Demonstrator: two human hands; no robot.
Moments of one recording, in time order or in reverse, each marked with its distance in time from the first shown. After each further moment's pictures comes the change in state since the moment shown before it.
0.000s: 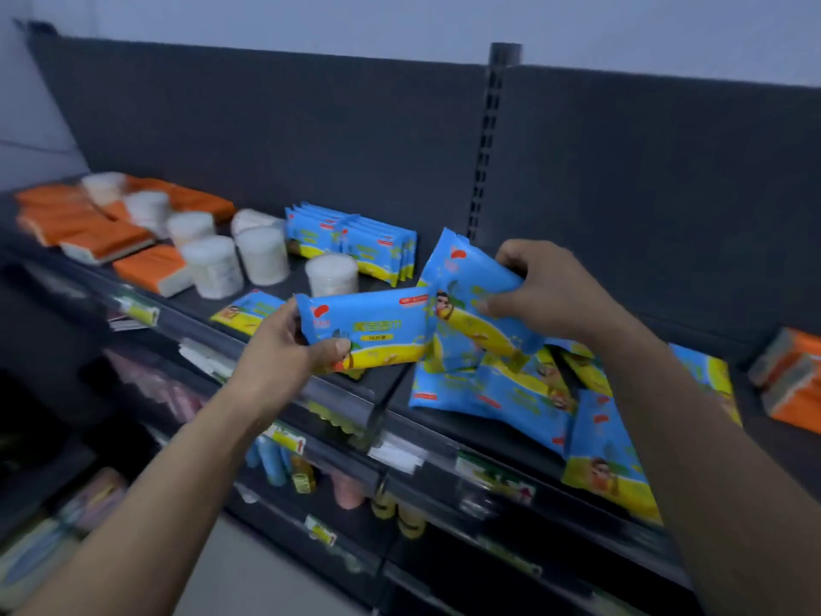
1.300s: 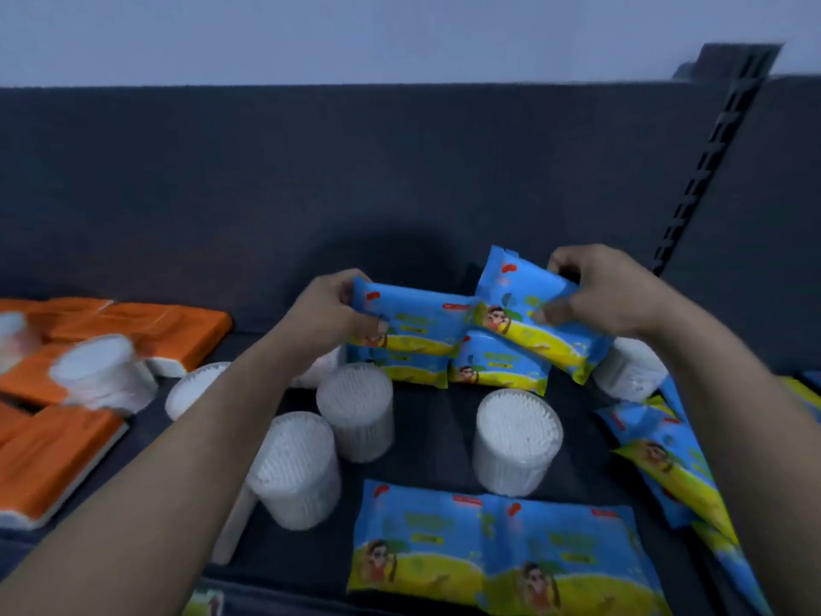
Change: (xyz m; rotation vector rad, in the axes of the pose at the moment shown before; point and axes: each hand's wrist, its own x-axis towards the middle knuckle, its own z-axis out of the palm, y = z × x) left_hand 0.379 -0.019 -0.158 0.259 -0.534 0.038; right_hand 0.254 -0.070 0.110 -0.144 0.115 0.367
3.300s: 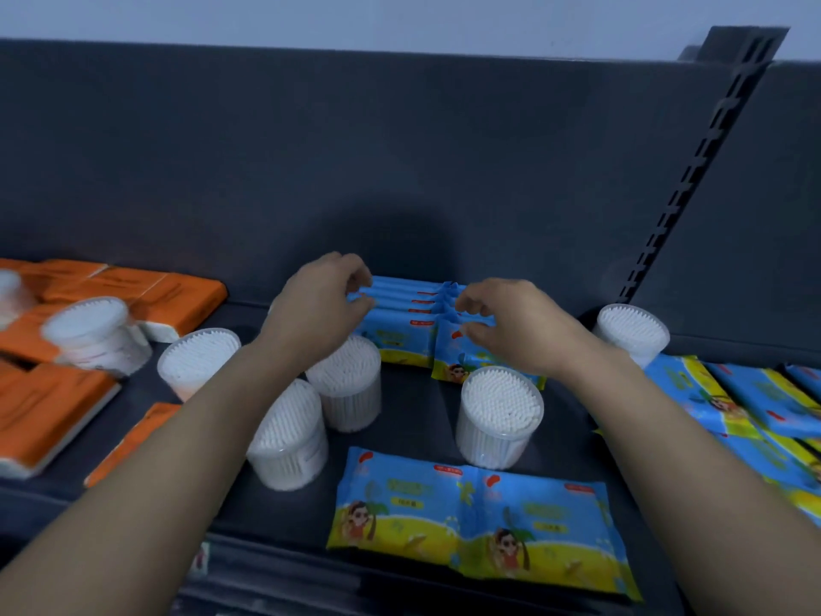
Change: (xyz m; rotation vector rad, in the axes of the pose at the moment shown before) left_hand -0.027 0.002 0.018 0.718 0.282 0.267; right_hand -0.021 -0.031 0.059 -0.176 -0.096 -0.215
